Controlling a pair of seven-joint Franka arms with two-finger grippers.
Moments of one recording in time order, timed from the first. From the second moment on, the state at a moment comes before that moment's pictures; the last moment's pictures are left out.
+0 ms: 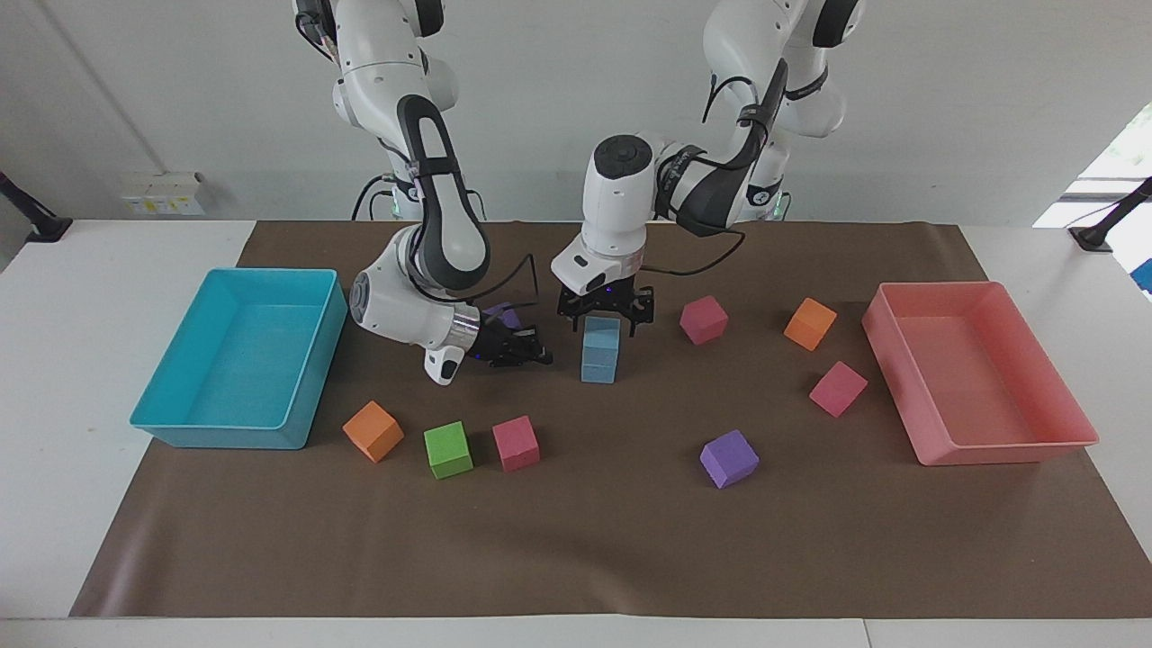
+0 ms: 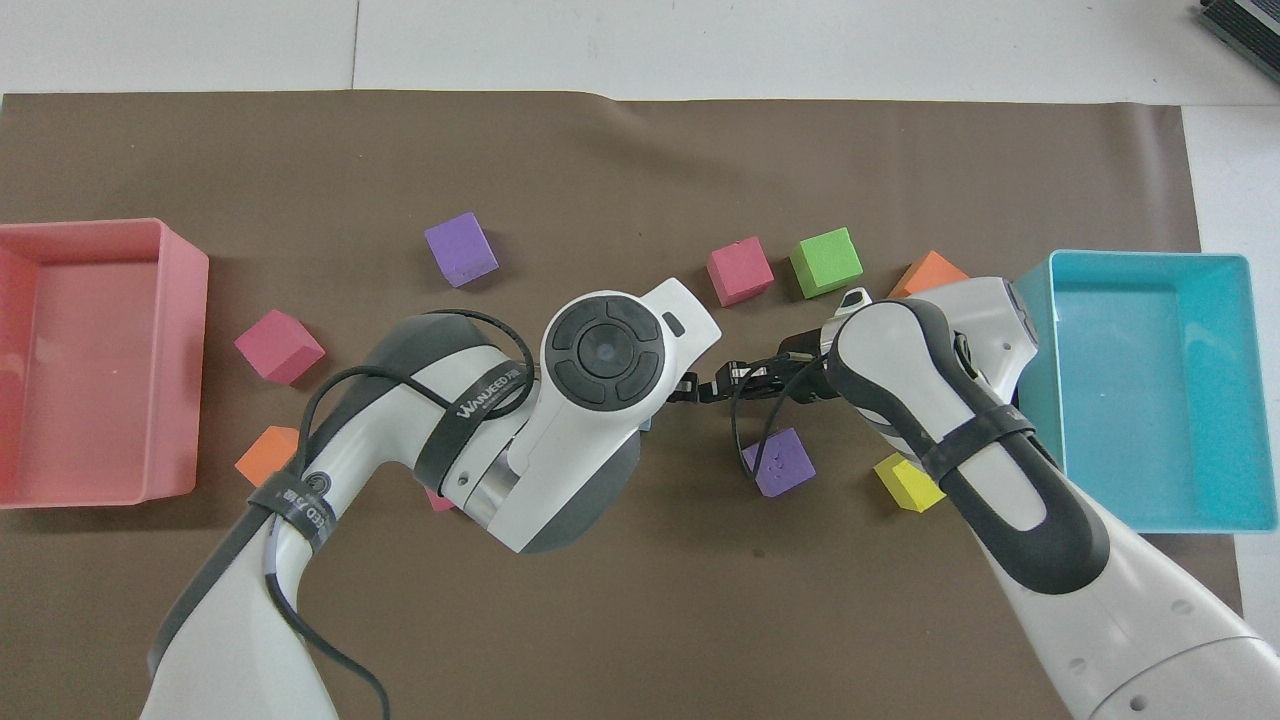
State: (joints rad) left arm -0.65 0.29 -0.07 -1.70 0.04 2.06 -0.58; right arm 0.31 0.36 -0.08 -2.00 1.02 2.11 -0.48
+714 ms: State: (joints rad) left arm -0.46 -0.04 -0.05 -1.98 0.04 1.97 -0.32; right arm 0.25 0.22 -0.08 -1.87 0.33 1.99 -0.16
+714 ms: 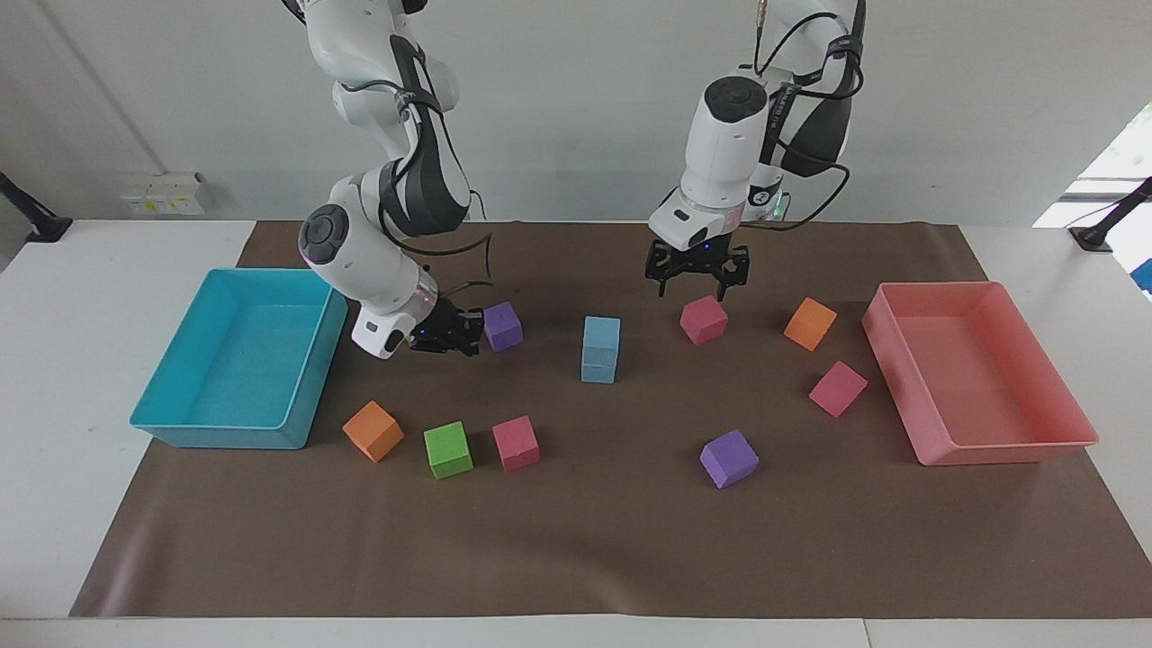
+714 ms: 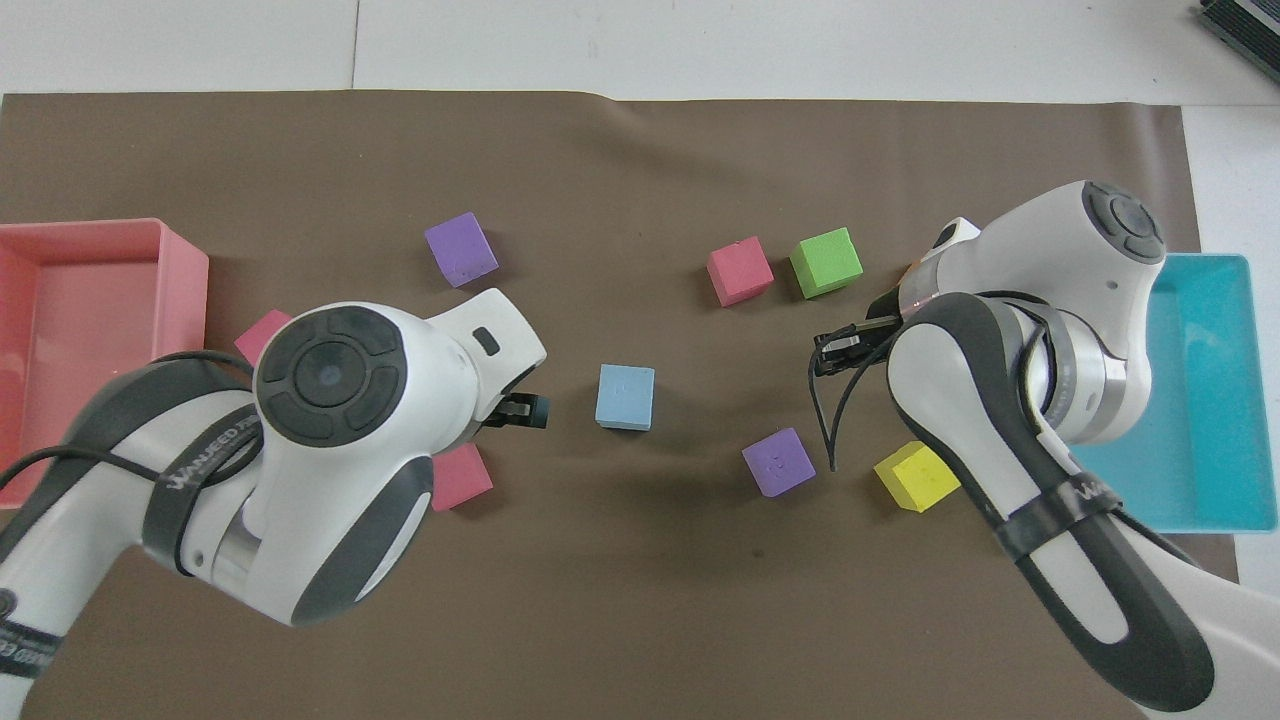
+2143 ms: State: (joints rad) left arm -0.11 0.02 -0.03 -1.46 -0.02 1.46 0.10; right arm -0.02 0.02 -0.10 -1.77 0.05 1.69 -0.08
